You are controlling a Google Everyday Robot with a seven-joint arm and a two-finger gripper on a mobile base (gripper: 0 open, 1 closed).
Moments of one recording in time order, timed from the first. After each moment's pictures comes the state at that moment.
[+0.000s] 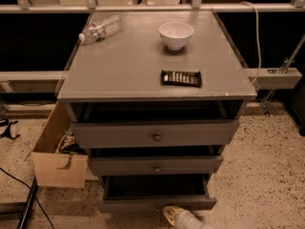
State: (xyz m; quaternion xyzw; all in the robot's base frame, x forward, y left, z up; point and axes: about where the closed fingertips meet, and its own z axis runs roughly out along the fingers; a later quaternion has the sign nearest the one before) arm 0.479 -0.082 0.139 -0.61 0.61 0.00 0.51
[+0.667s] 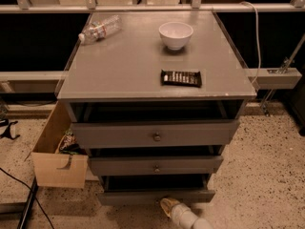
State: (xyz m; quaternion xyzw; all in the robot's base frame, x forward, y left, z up) arm 0.516 -0.068 0.145 -0.61 0.59 -0.04 0.52
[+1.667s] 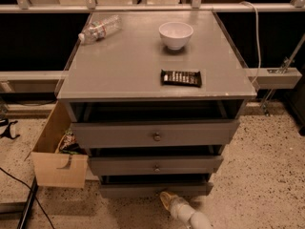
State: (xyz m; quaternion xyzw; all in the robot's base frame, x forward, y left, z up) arm 0.545 -0.063 0.143 -0.61 0.59 -0.05 0.53
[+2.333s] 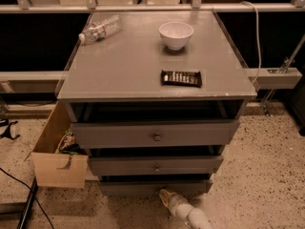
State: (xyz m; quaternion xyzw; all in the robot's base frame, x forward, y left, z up) arm 0.564 -0.062 0.137 -0.61 0.59 -0.06 0.53
